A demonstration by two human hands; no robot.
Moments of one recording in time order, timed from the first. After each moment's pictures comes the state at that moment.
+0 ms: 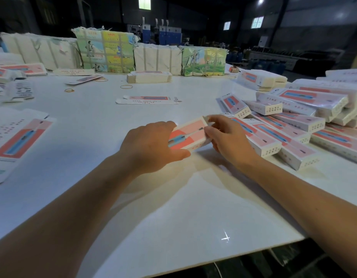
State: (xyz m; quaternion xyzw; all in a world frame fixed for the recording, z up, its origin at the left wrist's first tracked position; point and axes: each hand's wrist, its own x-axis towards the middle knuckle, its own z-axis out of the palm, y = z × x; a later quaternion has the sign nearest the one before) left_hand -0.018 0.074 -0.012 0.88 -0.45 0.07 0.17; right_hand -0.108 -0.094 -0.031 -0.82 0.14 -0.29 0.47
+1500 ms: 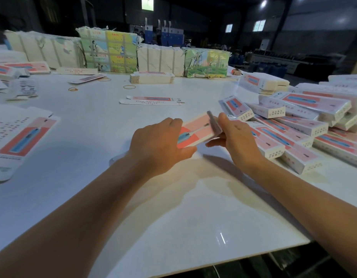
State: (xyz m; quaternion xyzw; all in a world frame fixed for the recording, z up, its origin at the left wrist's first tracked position) left_hand -0.022 0.068 -0.018 0.86 -0.44 0.18 0.18; right_hand -0.111 -0.091 -0.027 -0.77 0.09 -0.32 0.55
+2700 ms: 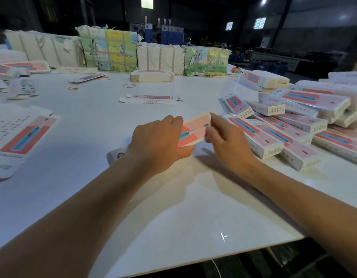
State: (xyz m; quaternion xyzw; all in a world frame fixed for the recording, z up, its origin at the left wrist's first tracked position) left_hand -0.019 0.064 -0.024 0.85 -0.44 0.26 0.12; right_hand -0.117 -0.076 -0.028 -0.88 0.08 -0.33 0.33
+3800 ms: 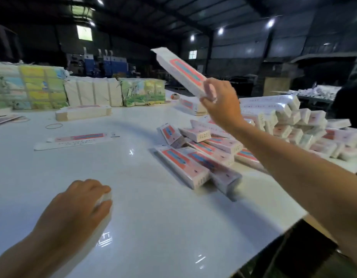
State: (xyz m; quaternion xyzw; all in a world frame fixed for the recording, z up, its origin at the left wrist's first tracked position) left_hand 0.001 0.058 -0.055 0.84 -0.48 0.14 0.20; right_hand -0.142 -0.254 0.081 -0.83 0.23 -0.50 0.06
